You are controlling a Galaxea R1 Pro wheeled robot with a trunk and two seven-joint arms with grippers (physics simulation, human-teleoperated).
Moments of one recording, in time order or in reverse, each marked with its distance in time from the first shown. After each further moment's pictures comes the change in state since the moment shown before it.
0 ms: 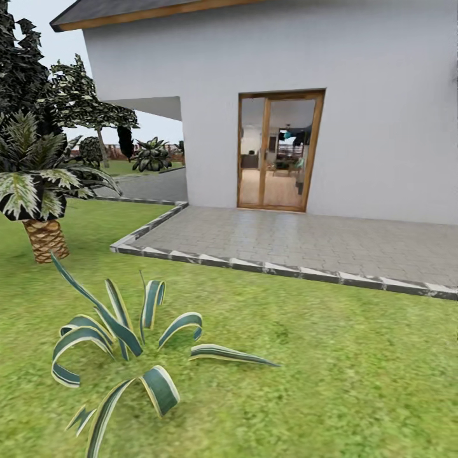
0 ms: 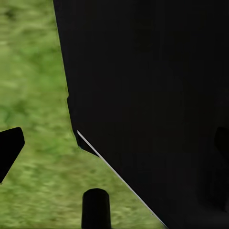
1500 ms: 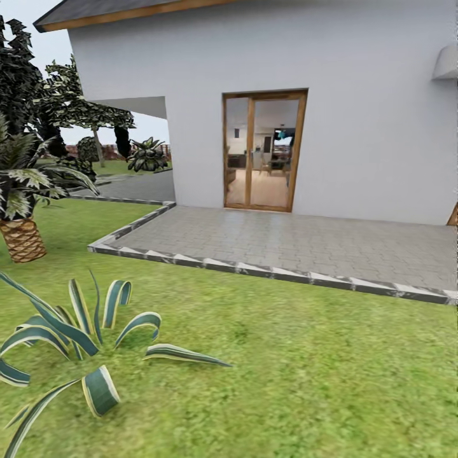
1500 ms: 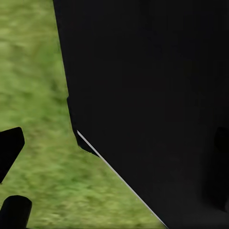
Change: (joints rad) left arm 0.000 0.000 -0.001 0.000 0.000 0.000 0.000; right arm 0.000 -0.001 -0.001 0.003 0.000 0.000 0.000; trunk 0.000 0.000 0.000
